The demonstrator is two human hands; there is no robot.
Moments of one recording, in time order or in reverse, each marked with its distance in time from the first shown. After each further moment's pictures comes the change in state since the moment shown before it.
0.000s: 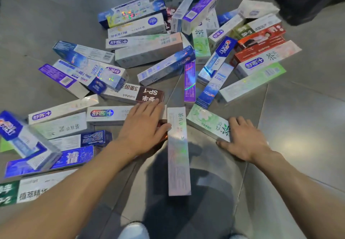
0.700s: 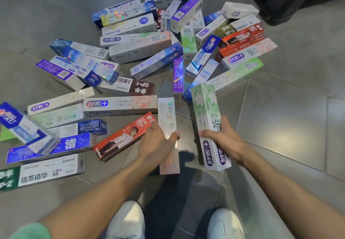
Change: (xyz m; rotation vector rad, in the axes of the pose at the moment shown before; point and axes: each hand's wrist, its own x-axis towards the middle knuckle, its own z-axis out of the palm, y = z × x) left_hand -0.048 0.091 0.034 -0.669 -0.129 -0.543; right_hand -0.060 -0.021 0.007 1.154 -0.068 0.149
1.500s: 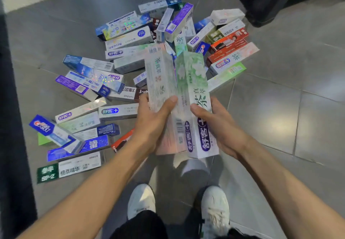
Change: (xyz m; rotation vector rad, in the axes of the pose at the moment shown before) left_hand -0.075 0.113 -0.135 -0.979 0.041 0.065; right_hand -0.100 -0.132 -0.017 0.600 -0.140 -0.109
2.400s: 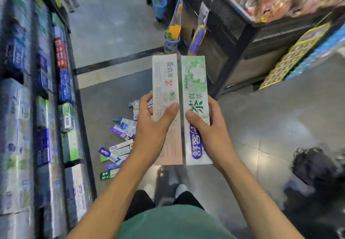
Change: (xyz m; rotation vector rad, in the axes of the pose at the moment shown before) left_hand -0.376 0.610 0.028 -0.009 -0.004 0.261; right_hand -0.433 -0.530 0.187 -0.142 0.118 -0.403
